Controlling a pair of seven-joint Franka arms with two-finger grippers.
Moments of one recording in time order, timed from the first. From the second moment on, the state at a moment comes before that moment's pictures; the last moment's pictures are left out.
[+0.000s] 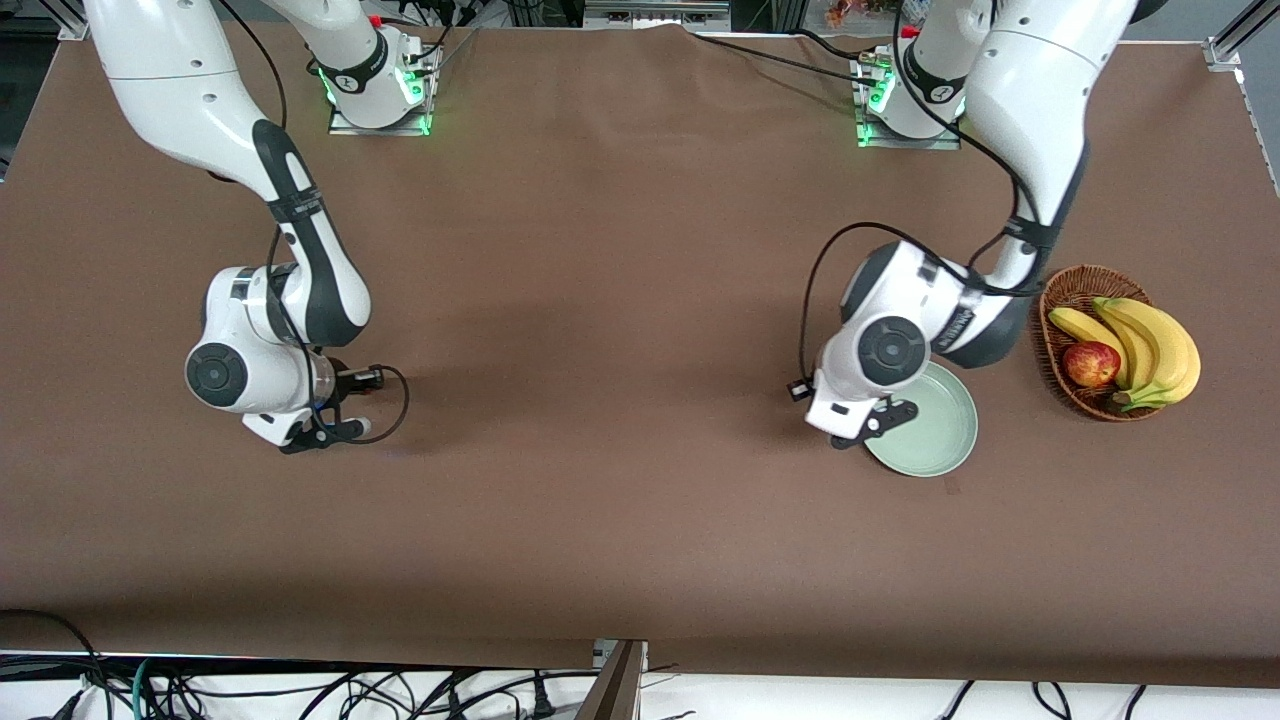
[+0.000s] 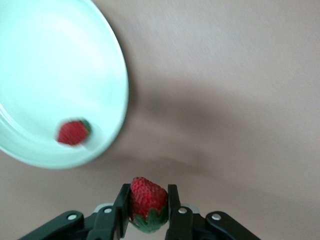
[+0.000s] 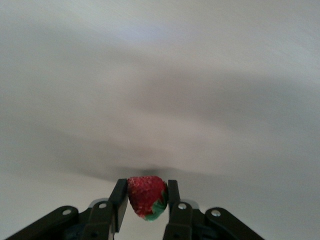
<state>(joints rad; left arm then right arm) -0.13 0.62 -0.25 -1.62 0.12 2.01 -0.75 0.23 0.63 -0.07 -1.74 0.14 2.16 -0.11</state>
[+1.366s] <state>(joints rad) 0.07 0.62 -0.29 -1.62 0.12 1.98 -0.15 0.88 1.01 -0.05 -1.24 0.14 2.61 1.13</state>
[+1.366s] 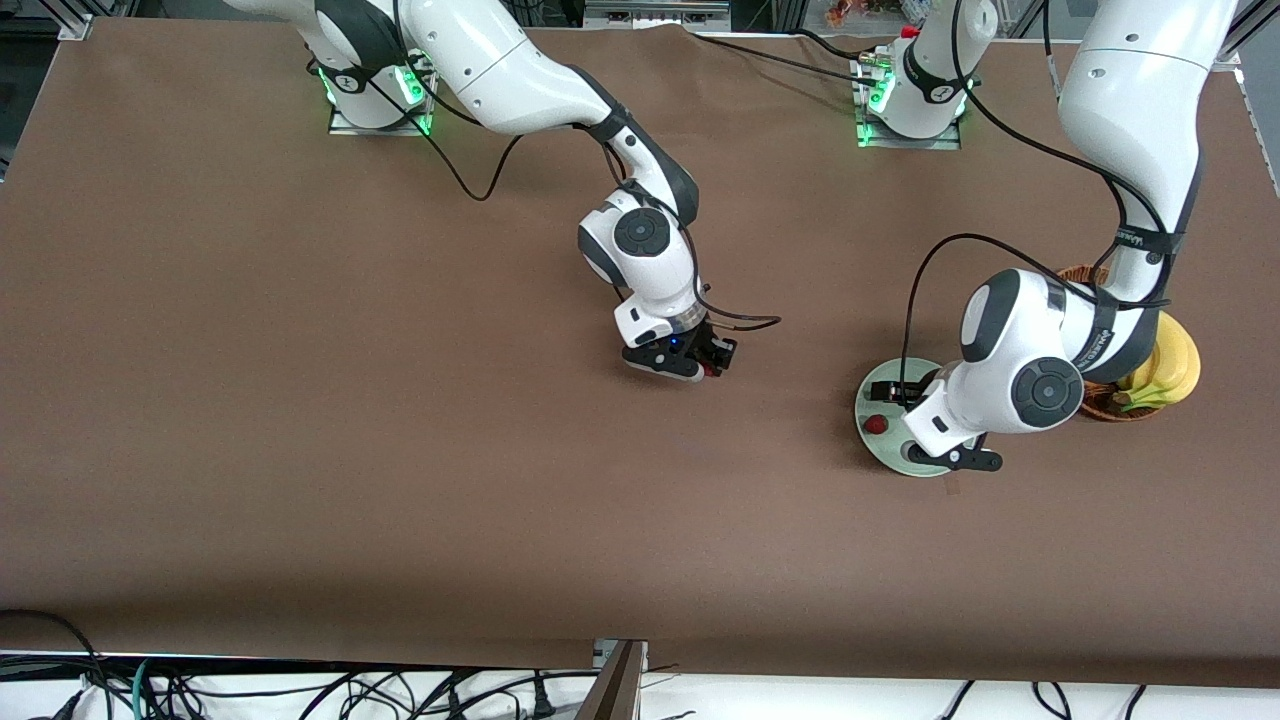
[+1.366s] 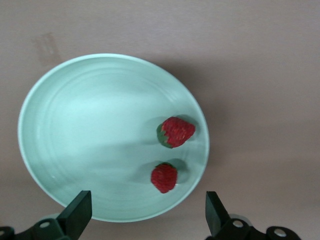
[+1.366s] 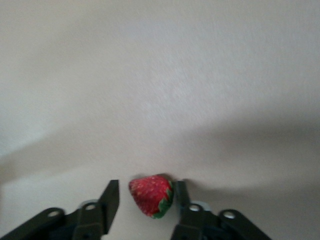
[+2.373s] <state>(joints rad) -0.19 0.70 -0.34 -1.55 0.03 2.12 -0.91 0.43 0.70 -0.10 -1.15 0.10 1.67 0.22</state>
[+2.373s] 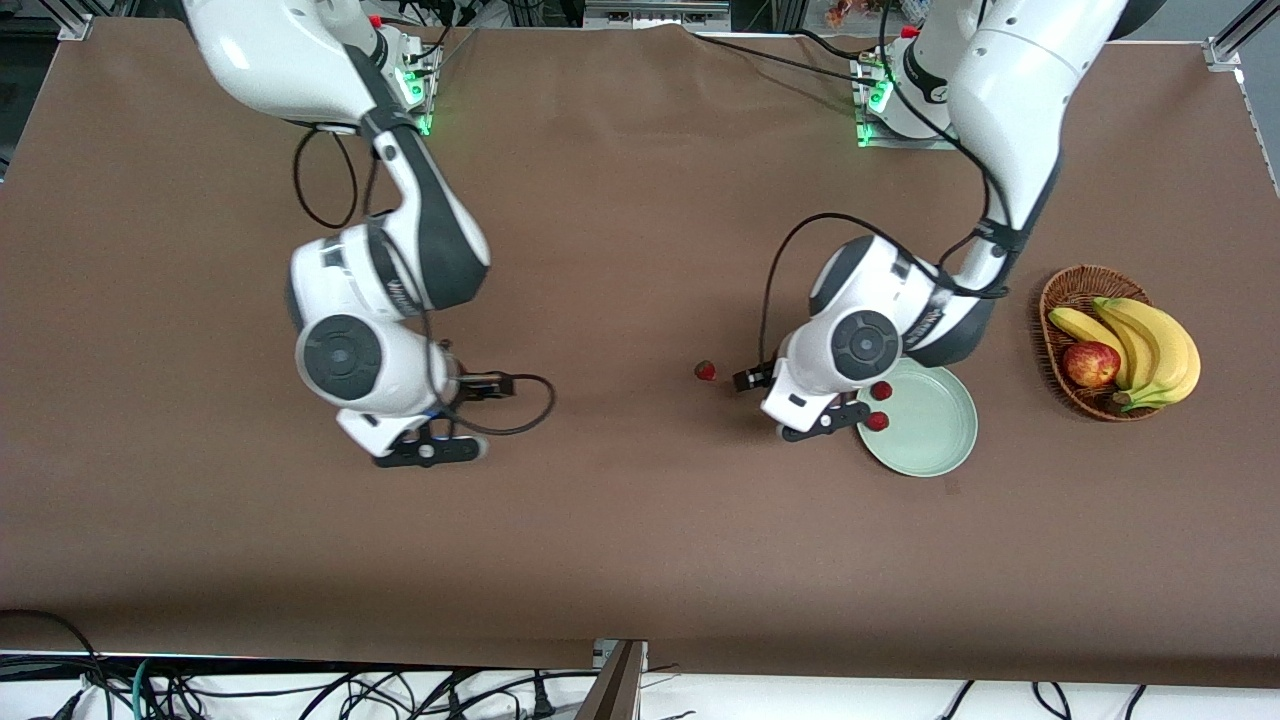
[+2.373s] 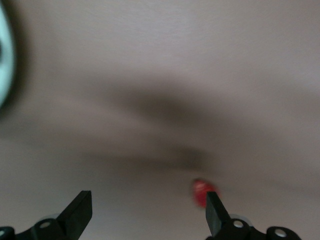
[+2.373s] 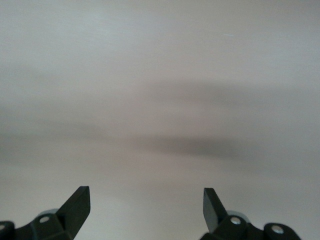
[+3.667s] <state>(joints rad) -0.33 0.81 -0.31 -1.57 0.06 2.28 -1.23 0.10 0.04 -0.06 -1.46 -0.02 1.37 0.08</state>
